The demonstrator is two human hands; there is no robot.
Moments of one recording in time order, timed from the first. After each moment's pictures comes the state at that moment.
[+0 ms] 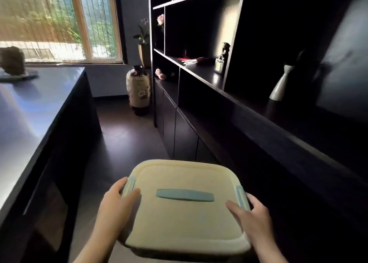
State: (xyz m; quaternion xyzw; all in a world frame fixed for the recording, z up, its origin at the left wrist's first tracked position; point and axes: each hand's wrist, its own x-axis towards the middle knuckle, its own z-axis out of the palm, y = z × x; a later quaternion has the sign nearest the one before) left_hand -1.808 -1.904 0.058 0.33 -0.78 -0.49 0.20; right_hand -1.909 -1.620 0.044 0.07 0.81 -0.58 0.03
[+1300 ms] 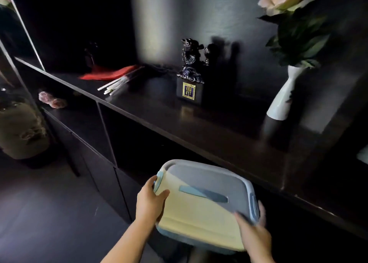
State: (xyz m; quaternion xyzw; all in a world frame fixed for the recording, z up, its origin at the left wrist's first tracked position) left_hand -2.486 -2.043 -0.012 0.07 -0.87 -0.49 0.00; right_hand -2.380 -1.805 -0.039 0.41 0.70 -0.56 -0.20
